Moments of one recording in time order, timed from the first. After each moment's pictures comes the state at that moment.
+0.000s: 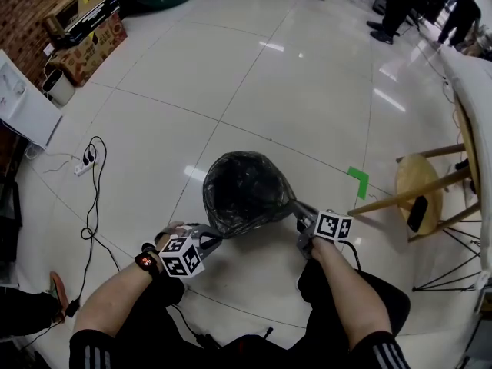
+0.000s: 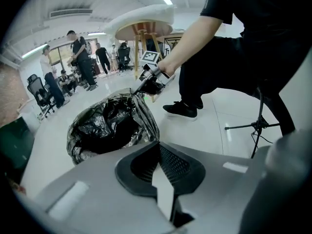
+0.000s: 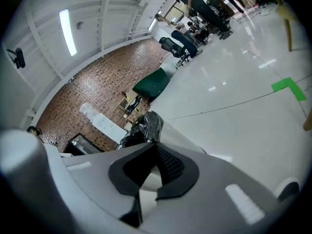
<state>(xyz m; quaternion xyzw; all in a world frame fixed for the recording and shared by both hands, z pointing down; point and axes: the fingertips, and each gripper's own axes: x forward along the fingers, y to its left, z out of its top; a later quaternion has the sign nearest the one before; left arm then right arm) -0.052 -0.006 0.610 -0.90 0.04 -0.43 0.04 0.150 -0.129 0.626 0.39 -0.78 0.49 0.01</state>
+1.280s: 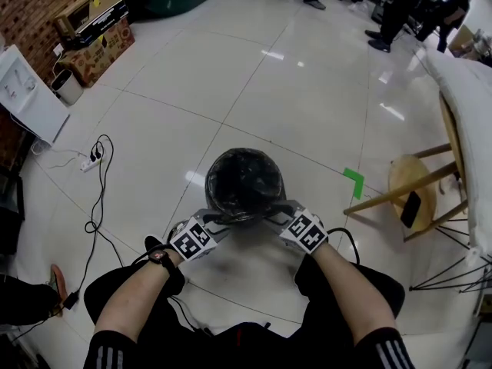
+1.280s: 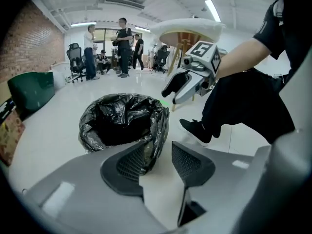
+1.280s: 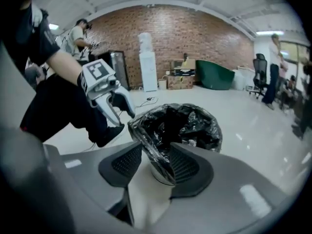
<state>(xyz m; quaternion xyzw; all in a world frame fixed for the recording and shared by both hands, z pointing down) -0.039 -0.023 0.595 -0.90 0.19 -0.38 -0.12 0.060 -0.052 0.578 0.21 -0.91 0.11 0.35</state>
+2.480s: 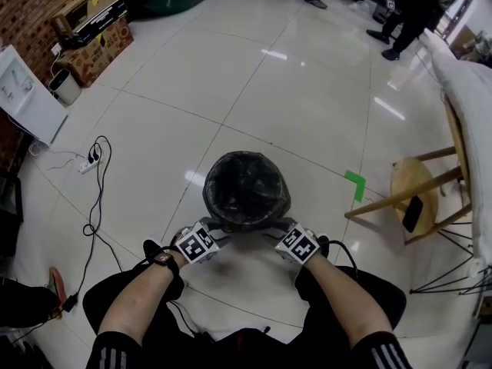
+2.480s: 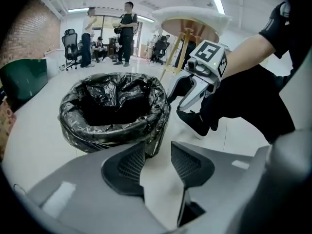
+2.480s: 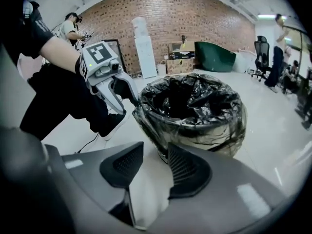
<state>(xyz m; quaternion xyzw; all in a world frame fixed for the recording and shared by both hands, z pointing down) -0.037 -0.018 0.644 -0.88 0.16 -0.41 -0.16 0.067 -0.024 0.653 0.19 -0.88 0.18 0.40</state>
